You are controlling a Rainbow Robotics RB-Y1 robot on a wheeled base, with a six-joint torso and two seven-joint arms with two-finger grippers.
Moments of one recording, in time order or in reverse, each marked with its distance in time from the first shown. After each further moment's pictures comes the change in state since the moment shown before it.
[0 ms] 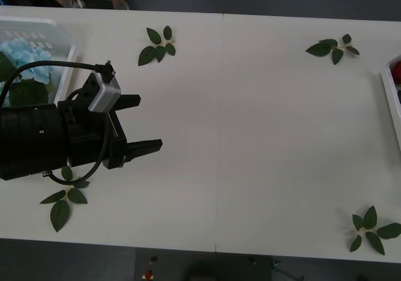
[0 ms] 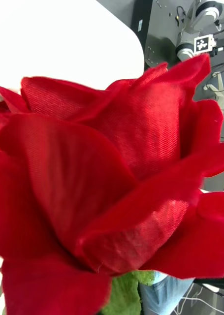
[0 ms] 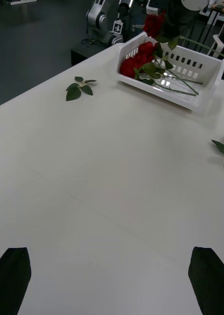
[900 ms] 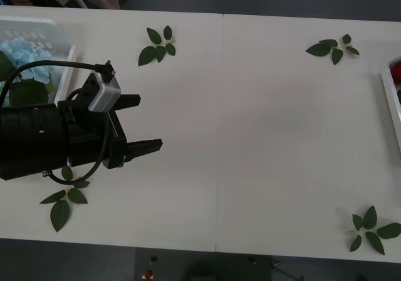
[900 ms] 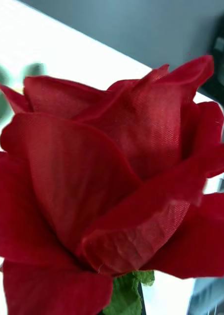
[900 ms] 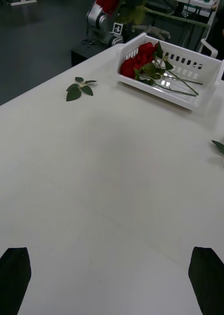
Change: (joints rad) right arm -0.284 0.011 -0.018 -0.395 -0.182 0.628 0.010; left arm 0.000 0.000 0.001 0.000 0.000 0.000 0.000
